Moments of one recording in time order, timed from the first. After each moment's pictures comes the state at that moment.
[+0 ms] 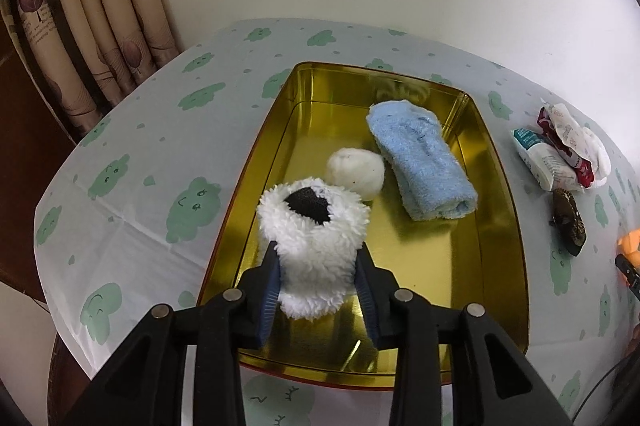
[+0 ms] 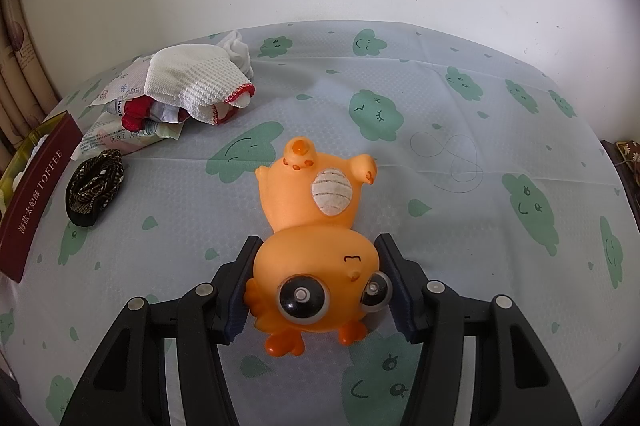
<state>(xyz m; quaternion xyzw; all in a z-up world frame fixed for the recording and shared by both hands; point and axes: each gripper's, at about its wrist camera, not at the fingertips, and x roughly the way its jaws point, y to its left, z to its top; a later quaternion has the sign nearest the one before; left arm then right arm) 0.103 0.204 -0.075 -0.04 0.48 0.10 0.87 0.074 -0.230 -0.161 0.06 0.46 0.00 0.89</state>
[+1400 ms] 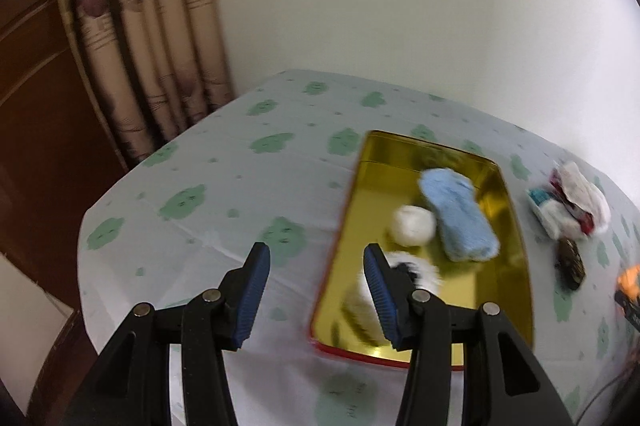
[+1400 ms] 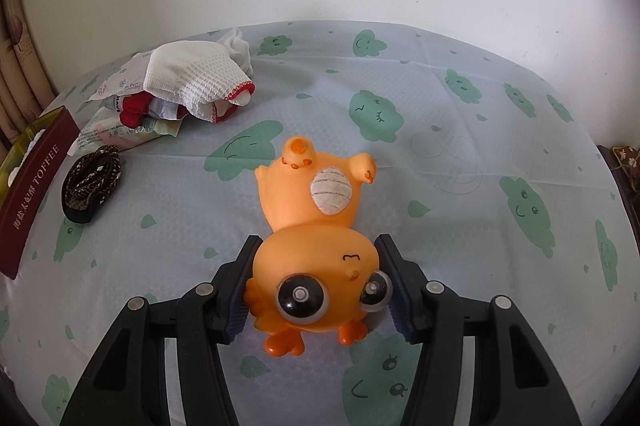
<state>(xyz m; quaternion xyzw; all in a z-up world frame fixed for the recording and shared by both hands) 0.059 0.248 -0.029 -0.06 0.39 0.16 0.90 0.074 -0.227 -0.161 0.05 0.46 -0.01 0.89</state>
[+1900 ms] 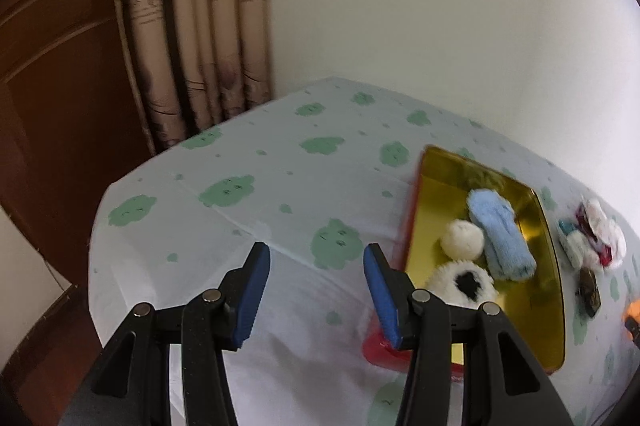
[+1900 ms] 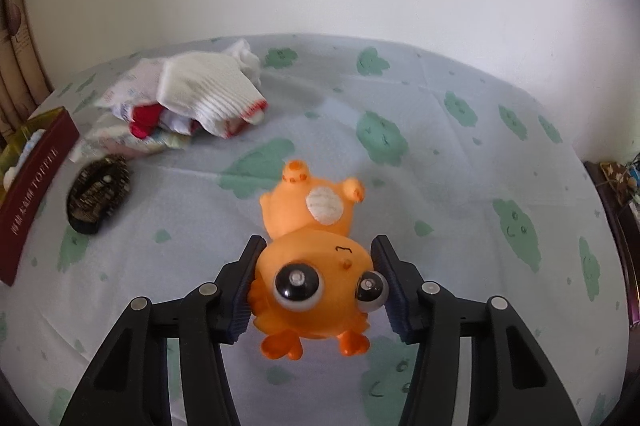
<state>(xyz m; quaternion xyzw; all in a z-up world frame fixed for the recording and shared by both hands) 0.034 0.290 -0.040 -0.10 0.35 0.22 0.91 0.078 -0.207 -0.140 0.02 0.45 -0.03 0.89</state>
